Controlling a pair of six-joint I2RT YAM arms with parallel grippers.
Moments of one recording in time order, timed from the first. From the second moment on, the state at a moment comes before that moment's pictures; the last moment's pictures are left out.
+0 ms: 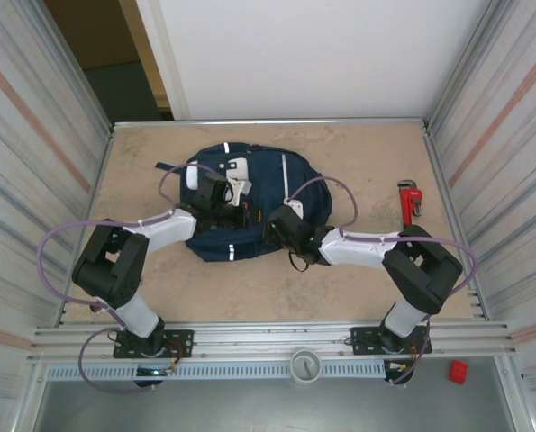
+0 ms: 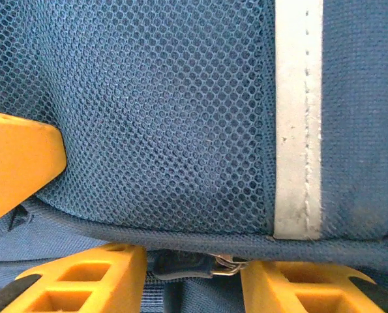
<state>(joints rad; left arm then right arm) -0.49 1.65 0.89 0.00 0.53 -0.43 0.90 1.64 0.86 -0.04 0.27 0.85</state>
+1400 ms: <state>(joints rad) -0.73 1.24 0.78 0.01 0.17 0.26 0.63 1.26 0.72 -0.13 -0.13 0.43</state>
